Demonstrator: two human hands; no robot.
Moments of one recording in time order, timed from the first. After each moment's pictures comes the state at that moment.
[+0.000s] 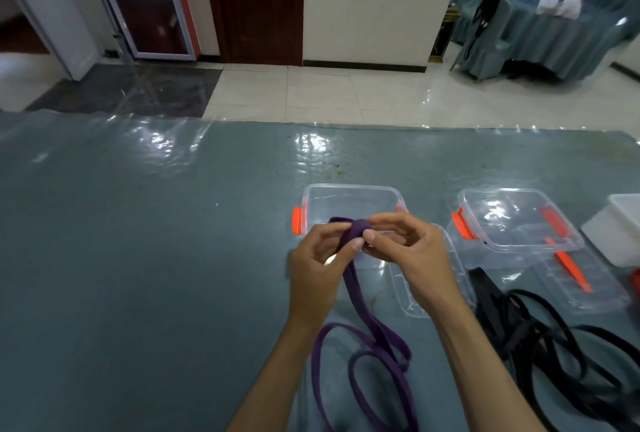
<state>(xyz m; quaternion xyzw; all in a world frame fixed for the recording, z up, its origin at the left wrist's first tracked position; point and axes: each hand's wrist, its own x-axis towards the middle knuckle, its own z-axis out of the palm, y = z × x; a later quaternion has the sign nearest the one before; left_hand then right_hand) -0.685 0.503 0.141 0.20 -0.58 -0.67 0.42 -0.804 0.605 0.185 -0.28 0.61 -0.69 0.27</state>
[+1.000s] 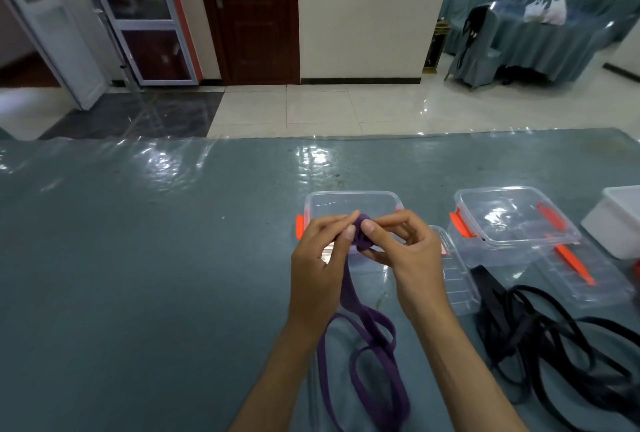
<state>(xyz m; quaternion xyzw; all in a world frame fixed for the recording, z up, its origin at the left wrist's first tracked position) -0.667 0.513 0.173 0.18 -0.72 -0.50 0.45 -0.759 0.610 0.206 -0.20 0.59 -0.76 0.20</state>
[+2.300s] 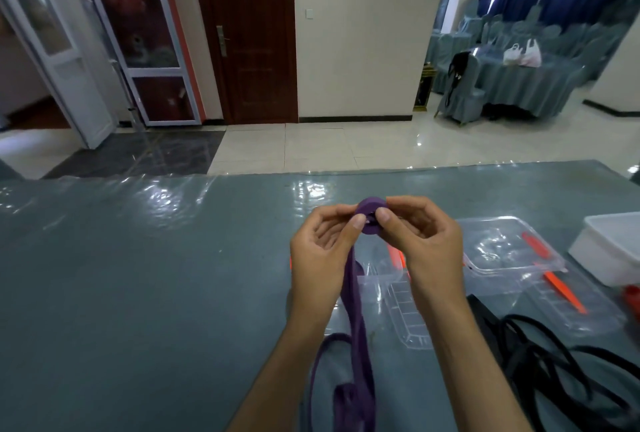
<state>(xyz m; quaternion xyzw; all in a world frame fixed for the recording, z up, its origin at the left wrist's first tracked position) -0.682 0.531 0.254 0.14 -0.56 -0.69 0.44 -0.781 0.629 0.265 -0.31 0.53 -0.78 0.10</state>
